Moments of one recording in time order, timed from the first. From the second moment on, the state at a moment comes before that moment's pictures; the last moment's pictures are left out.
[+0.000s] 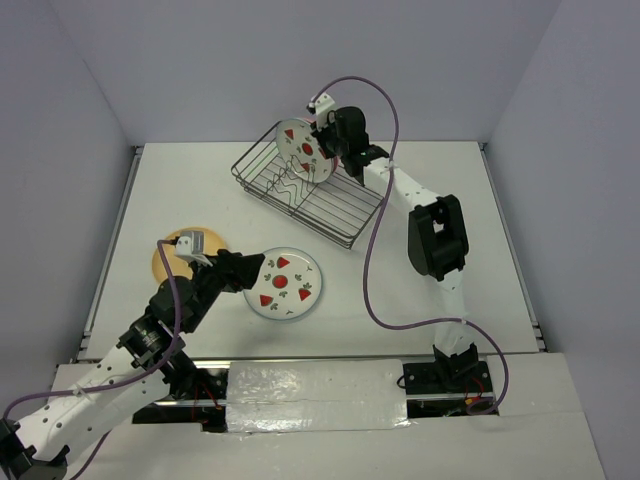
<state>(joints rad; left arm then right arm) -0.71 0.45 0.39 -0.01 -0.31 -0.62 0.45 2.21 1.93 -0.02 -0.07 -0.28</state>
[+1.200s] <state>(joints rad) -0.71 0.48 0.39 -0.02 -0.38 -0.58 0.45 1.76 1.82 -0.10 -0.11 -0.05</state>
